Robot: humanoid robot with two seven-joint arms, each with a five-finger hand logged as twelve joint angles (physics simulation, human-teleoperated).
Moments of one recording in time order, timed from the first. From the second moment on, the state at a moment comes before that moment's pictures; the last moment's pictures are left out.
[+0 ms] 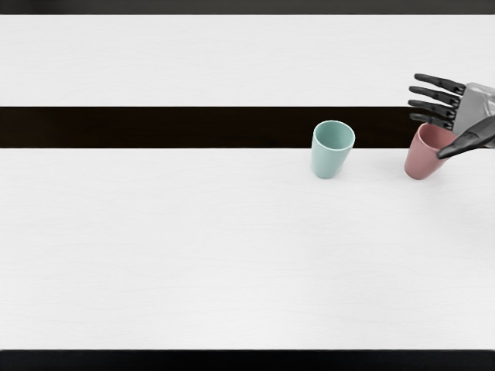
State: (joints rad) left arm 0.04 0.00 -0.04 -0.36 0.21 0.11 0.24; right arm 0.82 -1.01 0.47 1.14 0.01 0.61 -0.03
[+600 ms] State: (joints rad) left arm 0.04 0.00 -0.04 -0.36 0.21 0.11 0.24; right arm 1.07 -0.82 0.45 1.15 -0.29 0.61 -0.10
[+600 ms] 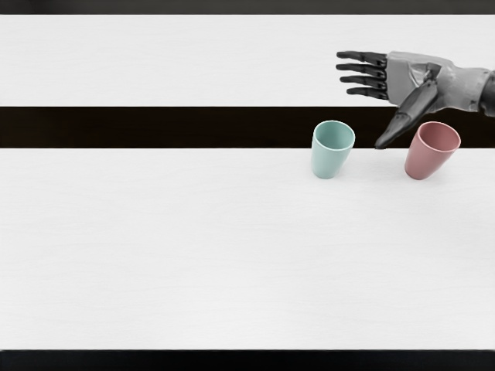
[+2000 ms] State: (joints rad) left arm 0.04 0.00 -0.04 -0.36 0.21 0.11 0.24; right arm 1.17 -0.48 0.20 1.25 -0.92 -0.10 -0.55
